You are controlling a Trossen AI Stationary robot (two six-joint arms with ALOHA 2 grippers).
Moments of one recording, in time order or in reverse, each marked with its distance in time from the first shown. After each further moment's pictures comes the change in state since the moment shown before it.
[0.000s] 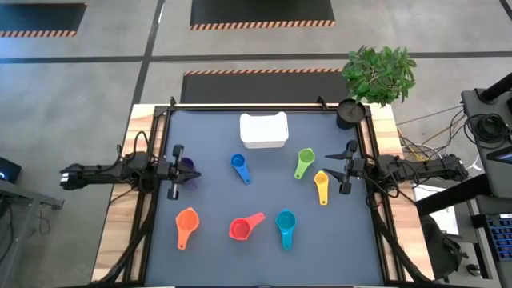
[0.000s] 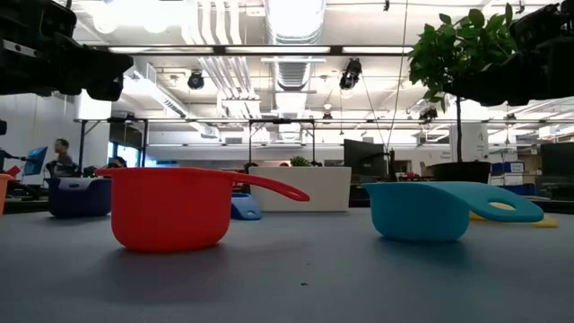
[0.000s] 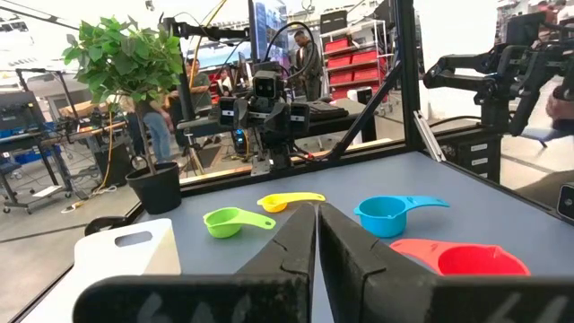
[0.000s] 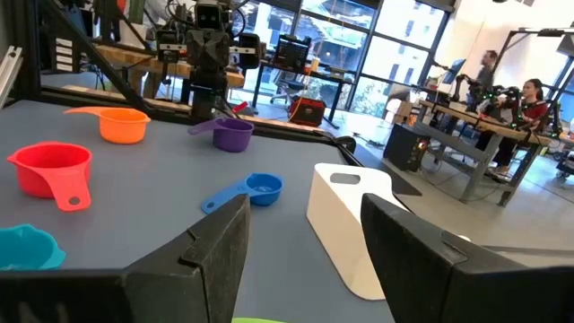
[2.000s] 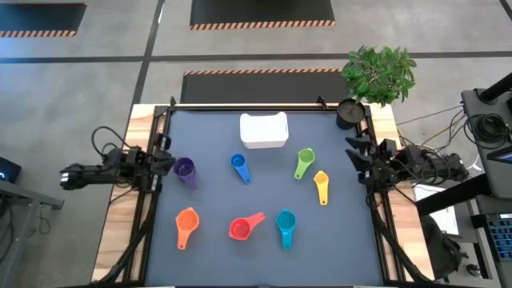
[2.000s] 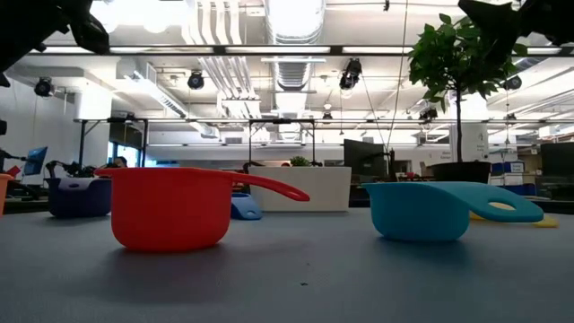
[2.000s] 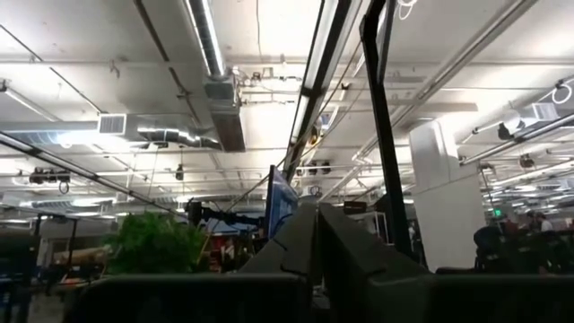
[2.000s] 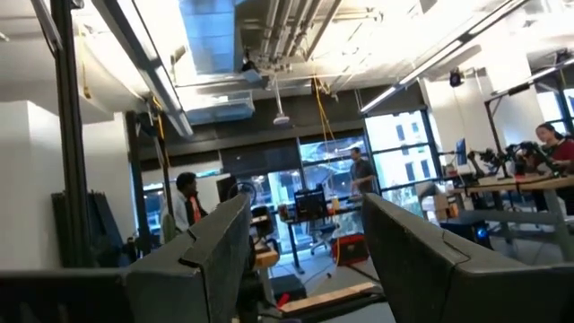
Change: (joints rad) left arm 0.000 0.000 0.000 0.580 0.001 -0.183; right arm 0.000 0.015 0.102 0.432 -0.007 0.261
